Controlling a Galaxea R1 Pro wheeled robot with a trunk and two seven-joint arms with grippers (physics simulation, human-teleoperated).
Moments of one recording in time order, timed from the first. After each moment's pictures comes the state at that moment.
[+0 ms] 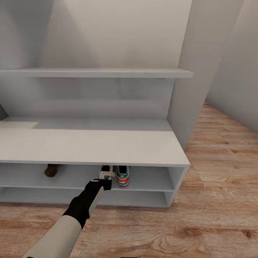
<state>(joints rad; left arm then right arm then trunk) -0.68 -0.12 -0.18 -0.80 0.10 0.57 0.18 -0.61 -0.83 -0.90 -0.53 0.06 0.67 0.31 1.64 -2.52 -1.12</state>
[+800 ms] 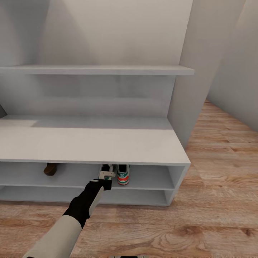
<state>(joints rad) -0.68 -0.12 -0.18 -0.80 0.10 0.57 0.18 -0.61 -0.83 -0.90 -0.53 0.06 0.67 0.31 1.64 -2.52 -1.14</state>
